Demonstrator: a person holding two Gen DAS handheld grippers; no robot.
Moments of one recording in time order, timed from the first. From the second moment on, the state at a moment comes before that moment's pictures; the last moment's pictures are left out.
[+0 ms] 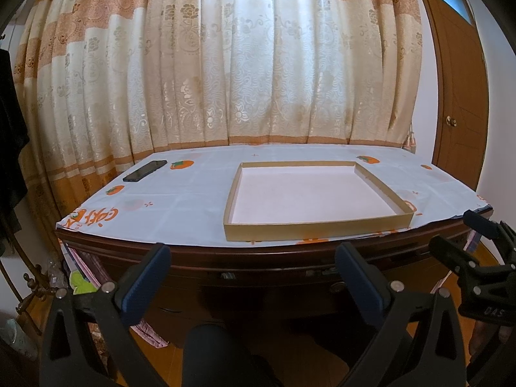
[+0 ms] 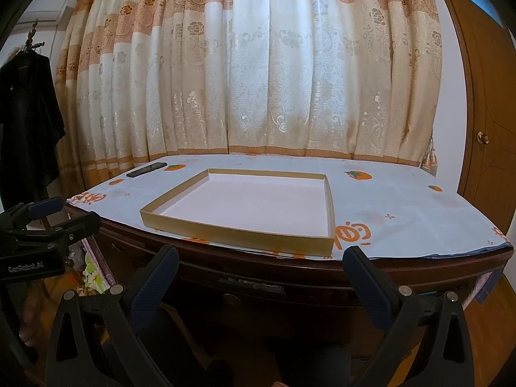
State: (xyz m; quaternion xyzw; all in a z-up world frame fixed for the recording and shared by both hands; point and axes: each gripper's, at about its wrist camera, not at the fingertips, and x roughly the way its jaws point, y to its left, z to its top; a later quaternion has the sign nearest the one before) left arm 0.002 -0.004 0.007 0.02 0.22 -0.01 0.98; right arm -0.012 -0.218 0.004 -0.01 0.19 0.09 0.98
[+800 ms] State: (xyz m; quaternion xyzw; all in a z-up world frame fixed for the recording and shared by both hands) left arm 0.002 -0.010 0.005 0.02 0.21 -0.01 0.98; right arm -0.011 -0.219 0.005 -0.01 0.19 0.09 0.98
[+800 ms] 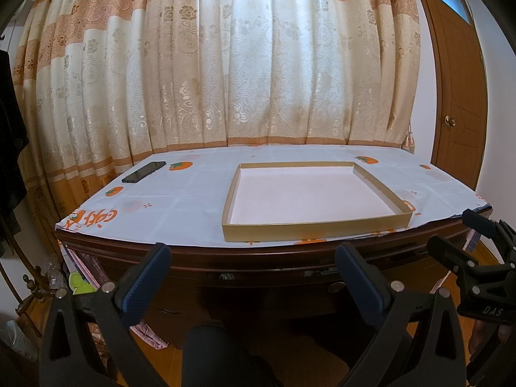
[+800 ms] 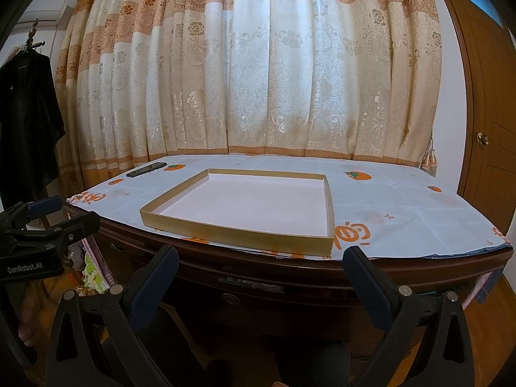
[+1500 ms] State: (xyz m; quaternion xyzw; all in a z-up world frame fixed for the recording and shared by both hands) left arm 0.009 -0.017 -0.004 0.02 0.22 -0.03 0.98; right arm 0.001 -0.226 0.000 -0.02 0.18 0.09 0.98
